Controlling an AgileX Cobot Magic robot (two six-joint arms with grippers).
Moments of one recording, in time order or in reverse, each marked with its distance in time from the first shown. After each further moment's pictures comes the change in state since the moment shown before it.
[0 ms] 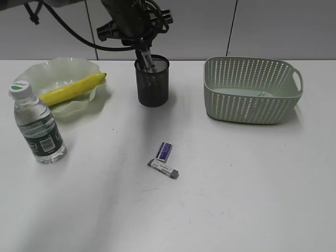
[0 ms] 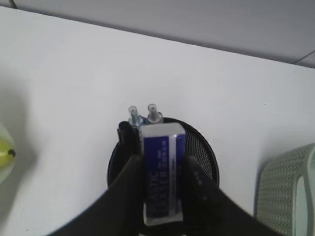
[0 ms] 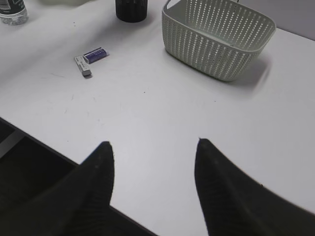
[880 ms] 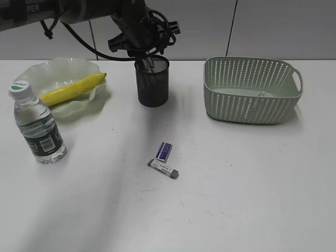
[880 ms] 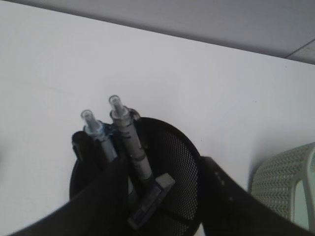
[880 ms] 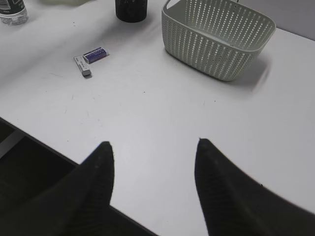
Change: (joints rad) left arm -0.004 0.065 0.000 -0.028 -0.096 0.000; right arm 0.000 0.000 0.000 0.000 0.000 0.000
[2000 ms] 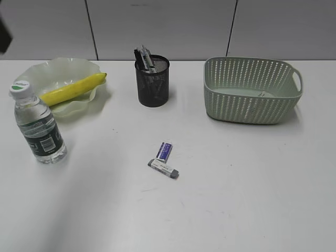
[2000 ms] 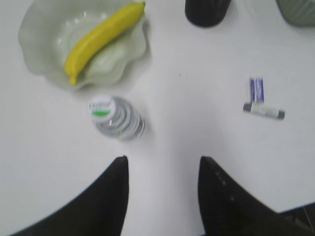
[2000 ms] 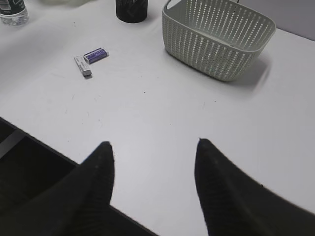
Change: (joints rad) left arm -0.010 -1.052 0.700 -0.059 0.498 0.536; right arm 0.000 0.000 0.000 0.000 0.000 0.000
